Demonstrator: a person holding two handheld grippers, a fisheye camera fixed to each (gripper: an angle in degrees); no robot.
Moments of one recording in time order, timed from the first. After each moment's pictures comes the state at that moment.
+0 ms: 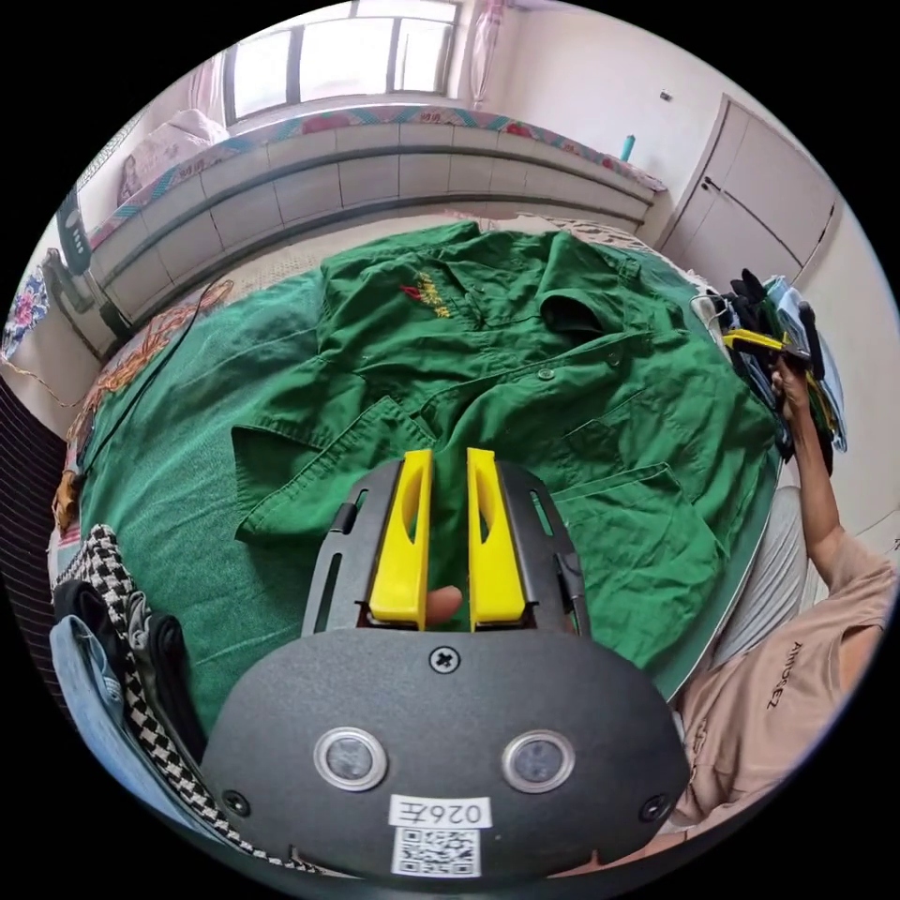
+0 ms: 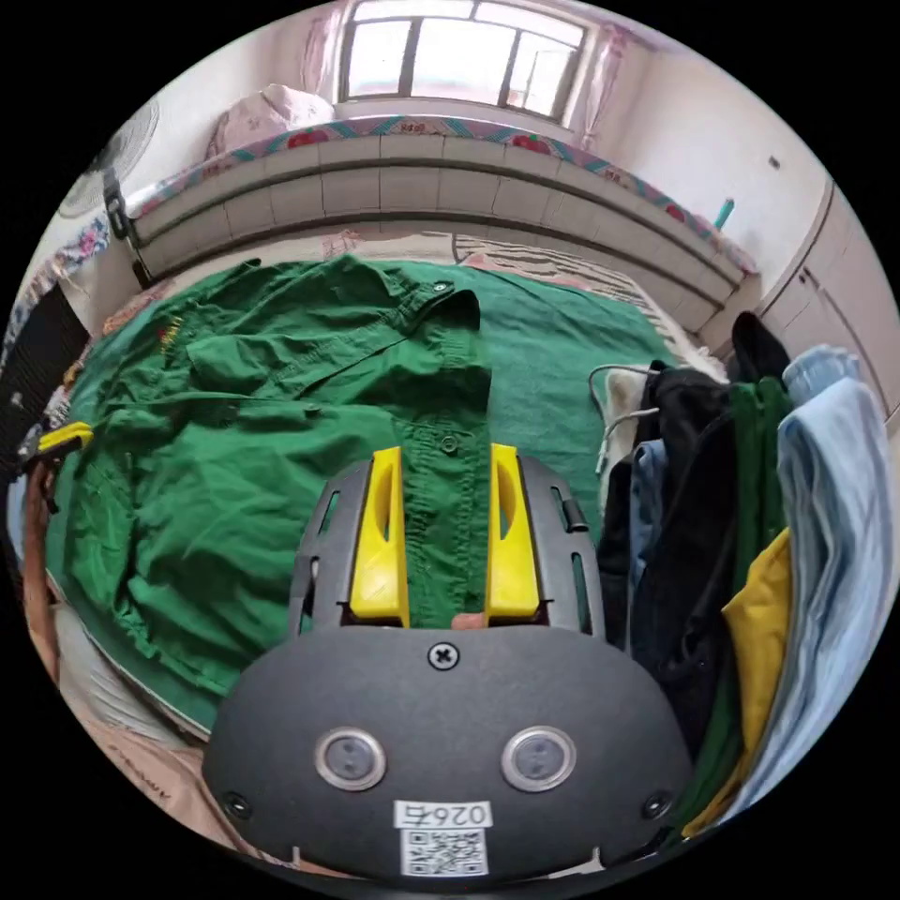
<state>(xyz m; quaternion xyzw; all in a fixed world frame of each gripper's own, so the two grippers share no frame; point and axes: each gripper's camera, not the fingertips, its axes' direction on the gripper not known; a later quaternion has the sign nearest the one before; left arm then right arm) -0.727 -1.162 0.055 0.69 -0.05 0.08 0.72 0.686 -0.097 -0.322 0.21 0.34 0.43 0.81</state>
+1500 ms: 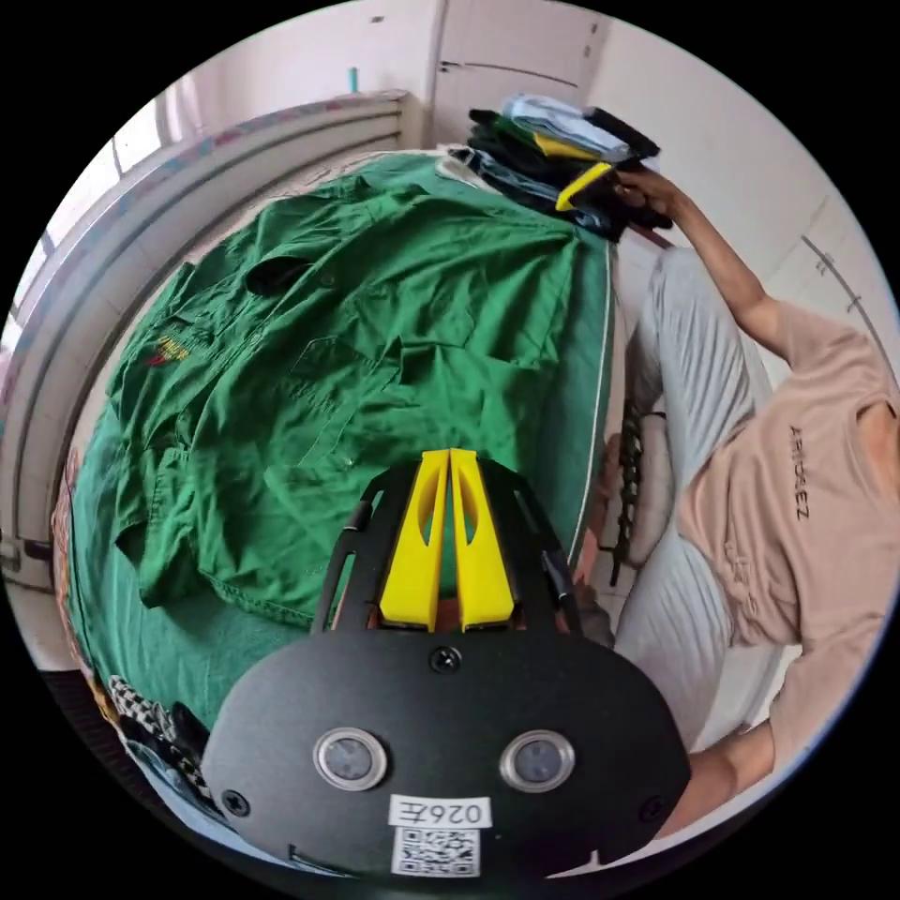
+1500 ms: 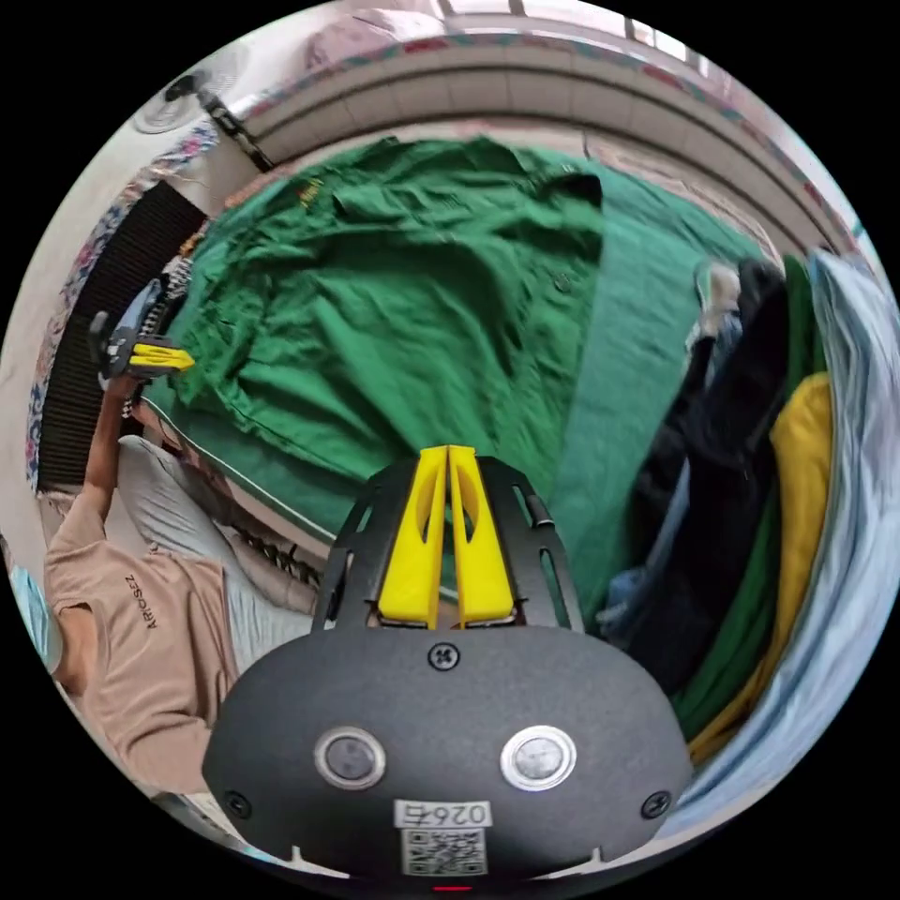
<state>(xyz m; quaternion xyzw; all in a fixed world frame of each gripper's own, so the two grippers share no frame) -0.480 -1.126 0.168 0.57 -0.18 0.36 0.71 0.683 -0.082 -0.208 0.10 0.15 0.34 0.92</state>
